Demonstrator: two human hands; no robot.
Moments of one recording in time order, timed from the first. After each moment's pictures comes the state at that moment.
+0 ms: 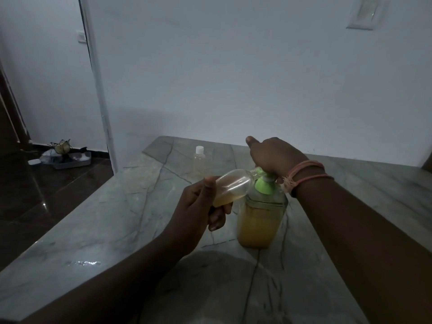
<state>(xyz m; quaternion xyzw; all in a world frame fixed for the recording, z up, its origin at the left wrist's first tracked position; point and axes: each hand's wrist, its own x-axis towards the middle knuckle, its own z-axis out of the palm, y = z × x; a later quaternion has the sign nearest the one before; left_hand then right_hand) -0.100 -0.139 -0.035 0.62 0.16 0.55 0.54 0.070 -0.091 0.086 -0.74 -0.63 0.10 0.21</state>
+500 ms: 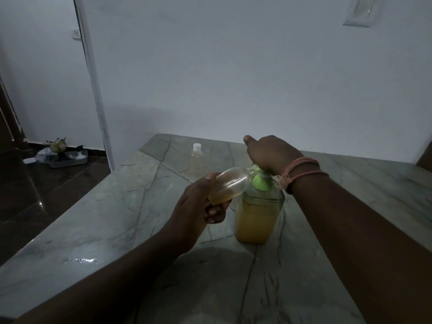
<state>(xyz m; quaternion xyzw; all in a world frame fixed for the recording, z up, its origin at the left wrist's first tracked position) -0.099 -0.135 -0.038 0.59 0.17 0.52 0.59 0.068 -0.092 0.084 -0.74 -0.63 0.10 0.21</state>
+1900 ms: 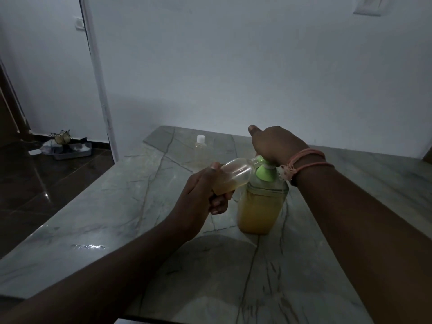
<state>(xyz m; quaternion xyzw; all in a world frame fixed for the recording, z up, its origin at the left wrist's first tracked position) -0.100 -0.134 -0.040 0.61 0.18 0.53 0.56 0.067 -0.099 0.087 -0.74 -0.65 0.07 0.18</state>
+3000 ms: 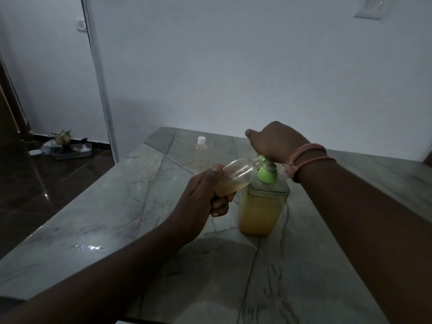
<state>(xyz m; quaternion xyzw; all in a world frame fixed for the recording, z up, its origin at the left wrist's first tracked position) -0.100 -0.138 -0.036 0.61 0.20 0.53 0.56 0.072 -0.086 0.087 -0.74 -0.63 0.04 0.21</state>
